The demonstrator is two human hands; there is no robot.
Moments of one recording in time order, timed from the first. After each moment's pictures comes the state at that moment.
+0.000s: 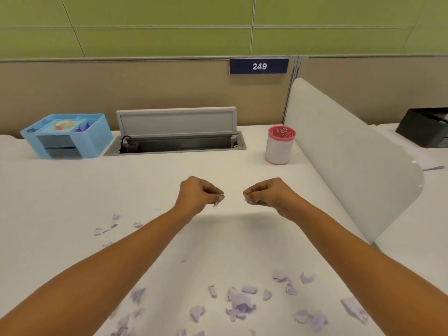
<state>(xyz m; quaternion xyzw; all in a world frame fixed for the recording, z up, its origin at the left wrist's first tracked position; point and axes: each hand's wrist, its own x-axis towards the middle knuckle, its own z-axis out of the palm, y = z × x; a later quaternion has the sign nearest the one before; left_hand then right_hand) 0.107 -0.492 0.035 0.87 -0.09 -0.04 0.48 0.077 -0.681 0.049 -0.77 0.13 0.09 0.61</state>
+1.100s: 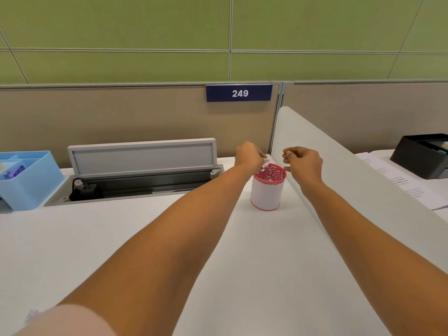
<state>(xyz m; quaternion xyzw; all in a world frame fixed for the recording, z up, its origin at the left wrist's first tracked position) 0.297 -0.701 0.097 0.86 -0.14 -0.03 0.48 0.241 -0.805 0.087 -0.78 0.23 -0.30 0.50</state>
